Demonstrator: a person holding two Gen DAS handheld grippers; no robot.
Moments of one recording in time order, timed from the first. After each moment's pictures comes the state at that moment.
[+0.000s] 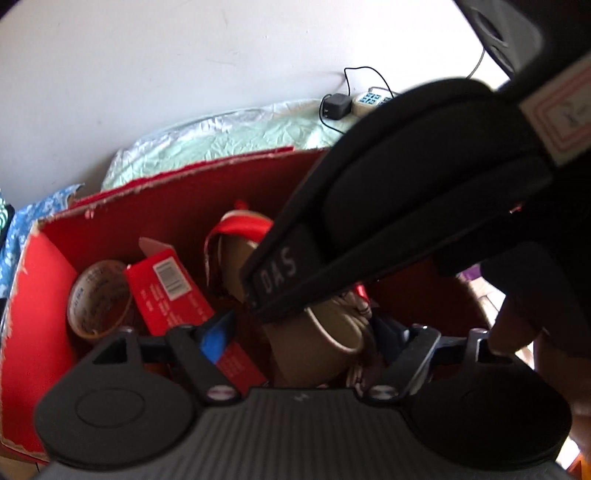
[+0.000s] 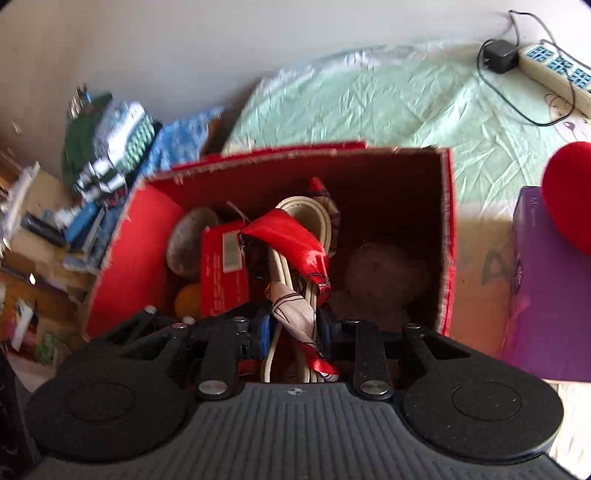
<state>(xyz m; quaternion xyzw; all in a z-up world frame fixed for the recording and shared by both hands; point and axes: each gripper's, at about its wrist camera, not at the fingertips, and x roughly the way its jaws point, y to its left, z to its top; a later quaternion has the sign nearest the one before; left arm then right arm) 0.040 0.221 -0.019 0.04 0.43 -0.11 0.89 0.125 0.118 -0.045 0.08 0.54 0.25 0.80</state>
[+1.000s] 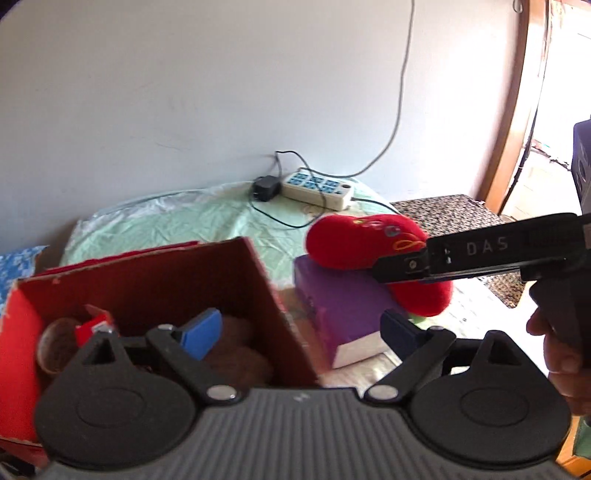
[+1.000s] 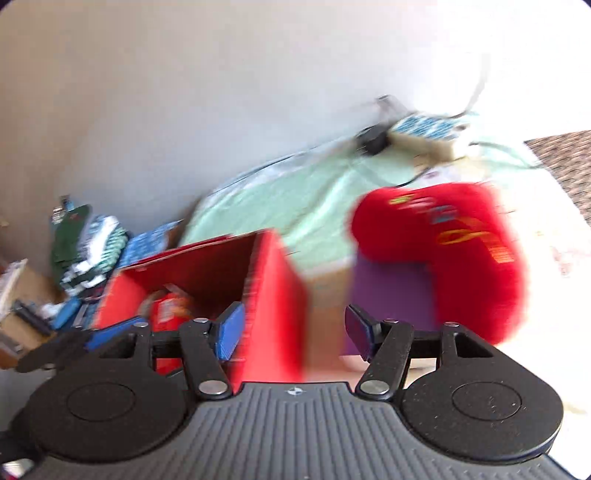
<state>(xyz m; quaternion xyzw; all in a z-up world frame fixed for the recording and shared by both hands) -0.008 0.146 0.058 0.01 0.32 -0.19 0.93 0.022 -0.050 0.006 0.15 0.37 0.12 0.91</state>
